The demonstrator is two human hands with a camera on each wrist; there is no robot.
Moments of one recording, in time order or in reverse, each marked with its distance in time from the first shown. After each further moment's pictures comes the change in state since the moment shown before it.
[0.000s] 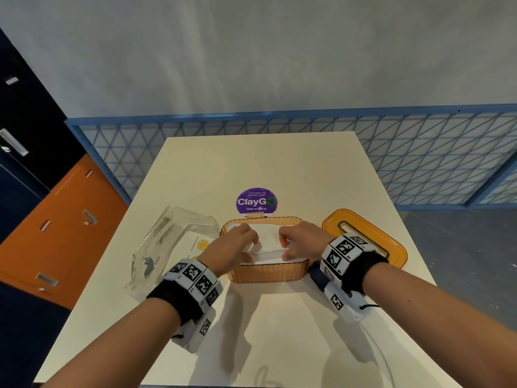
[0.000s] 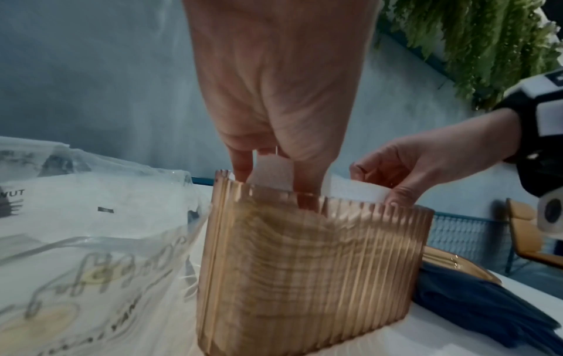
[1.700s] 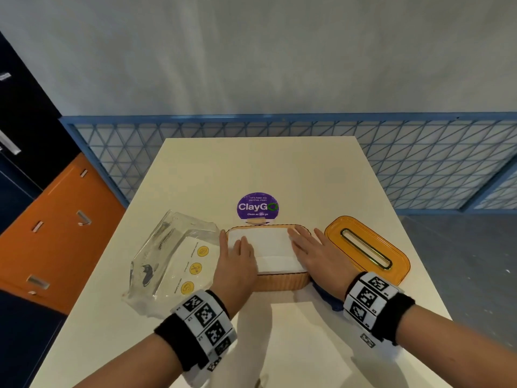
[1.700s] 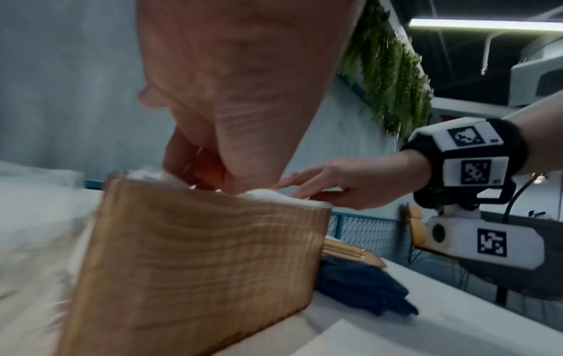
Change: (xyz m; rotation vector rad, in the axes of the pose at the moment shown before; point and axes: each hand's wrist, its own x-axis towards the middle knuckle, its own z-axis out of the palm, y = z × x) left_hand -0.022 0.038 0.010 0.608 -0.065 -0.188; right_hand -0.028 0.007 0.026 -0.428 0.292 -0.086
